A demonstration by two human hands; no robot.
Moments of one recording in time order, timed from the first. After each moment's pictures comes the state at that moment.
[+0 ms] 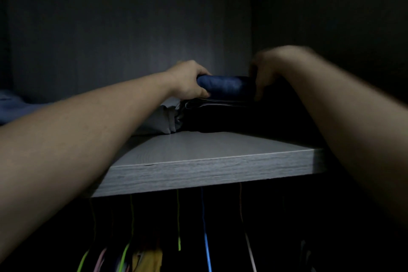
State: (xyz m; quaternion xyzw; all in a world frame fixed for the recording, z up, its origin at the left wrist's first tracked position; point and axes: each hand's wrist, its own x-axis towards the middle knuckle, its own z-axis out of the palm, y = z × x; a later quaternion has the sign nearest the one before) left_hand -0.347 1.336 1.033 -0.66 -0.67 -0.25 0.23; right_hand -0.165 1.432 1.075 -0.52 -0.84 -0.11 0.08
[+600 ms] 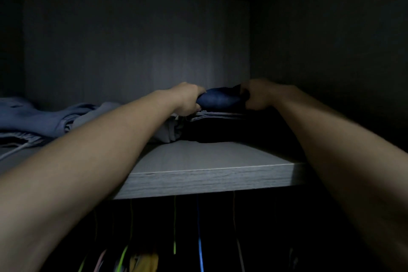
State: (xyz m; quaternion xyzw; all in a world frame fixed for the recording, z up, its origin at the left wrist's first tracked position) left_hand -0.344 1.341 1.030 -0.63 -0.72 -0.10 0.28; right_hand -0.164 1.450 1.040 -0.38 -0.89 -0.14 0.21
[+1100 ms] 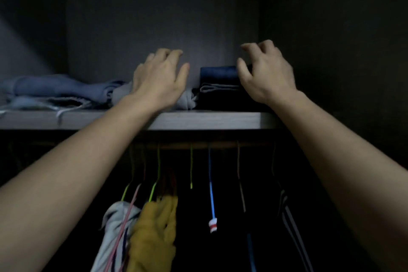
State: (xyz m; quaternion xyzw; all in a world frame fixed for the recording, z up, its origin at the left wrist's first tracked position) left_hand -0.319 1.196 0.959 -0.49 -0.67 -0.31 0.46; right_hand -0.128 1.328 0.967 -0.28 -0.78 -0.19 0.53
